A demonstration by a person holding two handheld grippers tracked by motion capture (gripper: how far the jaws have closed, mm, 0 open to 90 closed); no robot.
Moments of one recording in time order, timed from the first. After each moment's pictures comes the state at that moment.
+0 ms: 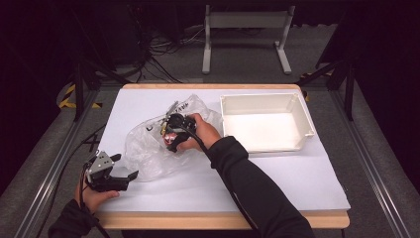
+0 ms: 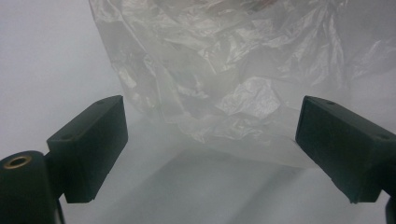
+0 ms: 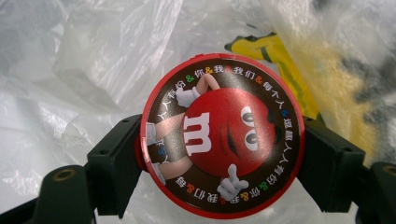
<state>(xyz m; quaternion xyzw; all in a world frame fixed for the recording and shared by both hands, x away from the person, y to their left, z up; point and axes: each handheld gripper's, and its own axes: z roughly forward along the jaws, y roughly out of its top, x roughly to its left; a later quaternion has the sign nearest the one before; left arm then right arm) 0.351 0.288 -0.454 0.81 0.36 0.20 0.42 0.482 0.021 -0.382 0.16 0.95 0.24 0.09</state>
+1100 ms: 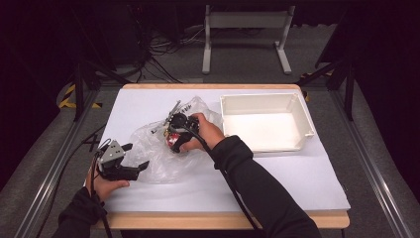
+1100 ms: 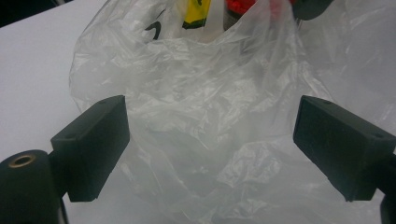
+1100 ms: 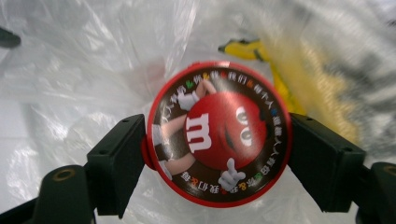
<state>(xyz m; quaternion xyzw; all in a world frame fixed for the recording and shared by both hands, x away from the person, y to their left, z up) 0.378 0.257 -0.438 0.82 0.32 0.21 0.42 0.476 0.015 -0.377 0.17 0.96 0.21 0.09</state>
